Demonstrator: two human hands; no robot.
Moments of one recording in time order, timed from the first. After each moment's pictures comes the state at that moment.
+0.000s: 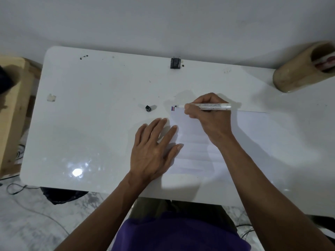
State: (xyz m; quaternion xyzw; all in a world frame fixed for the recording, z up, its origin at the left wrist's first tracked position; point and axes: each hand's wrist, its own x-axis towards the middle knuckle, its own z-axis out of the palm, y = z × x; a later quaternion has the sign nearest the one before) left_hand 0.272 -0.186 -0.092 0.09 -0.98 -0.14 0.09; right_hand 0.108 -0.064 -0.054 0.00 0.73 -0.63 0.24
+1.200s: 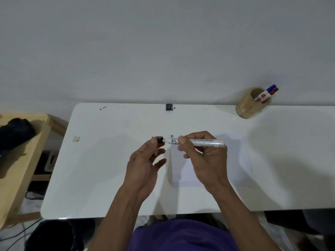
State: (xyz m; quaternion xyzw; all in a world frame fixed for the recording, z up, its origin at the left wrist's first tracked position) left_hand 0.281 -0.214 0.049 0.34 -0.41 -0.85 0.02; right_hand 0.222 -0.075 0.075 -0.02 0.73 -0.68 0.10
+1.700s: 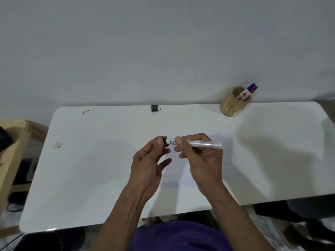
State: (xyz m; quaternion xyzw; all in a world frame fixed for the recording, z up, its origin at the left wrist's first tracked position) left_hand 0.258 -0.177 0.052 0.30 -0.41 -0.86 -0.01; right_hand 0.216 -0.051 0.077 0.03 0.70 -0.71 0.08
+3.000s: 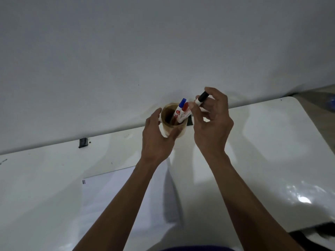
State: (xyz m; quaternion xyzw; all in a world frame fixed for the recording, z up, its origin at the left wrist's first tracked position) left_hand -0.009 0.015 0.013 0.17 -0.86 -0.49 0.04; right_hand -0.049 0.142 0.036 -0.01 0.78 -0.60 -0.21
